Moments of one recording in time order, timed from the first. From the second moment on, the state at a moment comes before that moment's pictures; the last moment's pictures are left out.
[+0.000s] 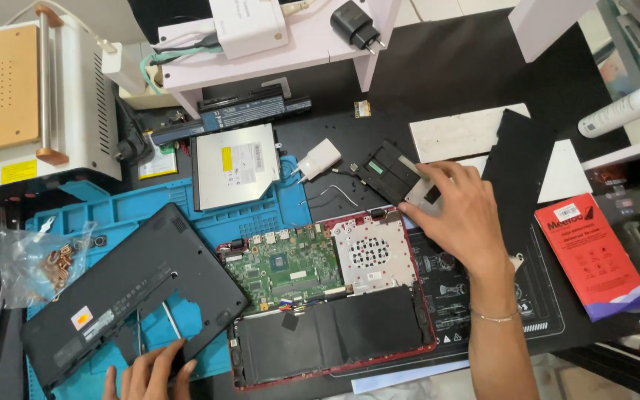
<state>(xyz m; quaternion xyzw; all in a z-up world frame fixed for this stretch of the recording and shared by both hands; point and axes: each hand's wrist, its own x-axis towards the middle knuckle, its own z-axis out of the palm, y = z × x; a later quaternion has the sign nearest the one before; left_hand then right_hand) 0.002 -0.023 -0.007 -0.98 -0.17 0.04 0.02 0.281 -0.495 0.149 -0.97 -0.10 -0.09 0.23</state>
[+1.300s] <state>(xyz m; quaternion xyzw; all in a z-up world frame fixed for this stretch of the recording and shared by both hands) 0.115 -0.256 0.134 -0.76 -0.11 -0.01 -0.64 0.196 -0.470 0.202 -0.44 -0.15 -0.10 0.88</state>
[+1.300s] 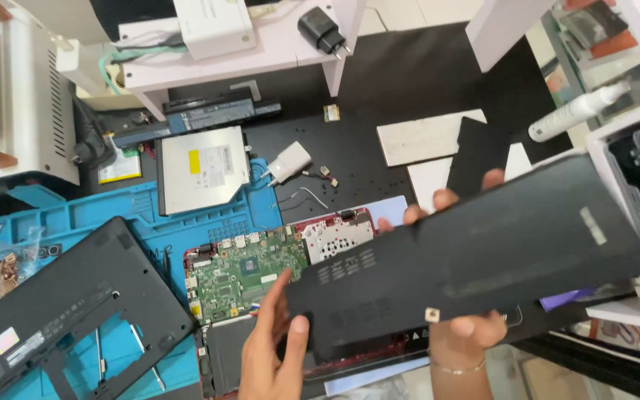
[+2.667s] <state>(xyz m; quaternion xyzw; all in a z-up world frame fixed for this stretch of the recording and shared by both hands) 0.048 -0.145 0.057 -0.87 -0.38 -0.03 -0.30 0.173 -0.511 0.151 -0.84 0.16 0.26 0.44</state>
